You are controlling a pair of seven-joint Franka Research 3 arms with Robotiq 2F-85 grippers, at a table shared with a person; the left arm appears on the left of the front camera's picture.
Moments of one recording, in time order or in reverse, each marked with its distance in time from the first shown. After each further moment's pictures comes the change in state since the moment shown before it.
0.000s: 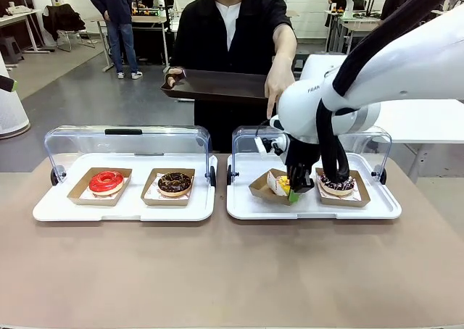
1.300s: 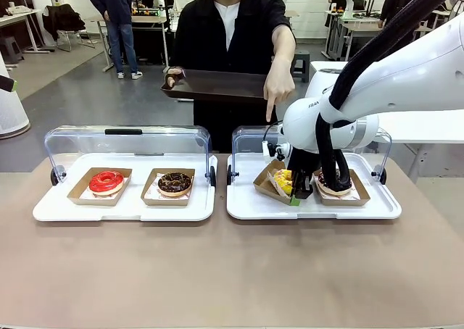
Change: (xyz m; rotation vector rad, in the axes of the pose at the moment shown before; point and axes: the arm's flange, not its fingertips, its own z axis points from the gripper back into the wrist) left arm 0.000 0.000 0.000 0.000 0.000 0.000; right arm -0.032 -0.033 -0.046 -0.057 -0.036 -0.161
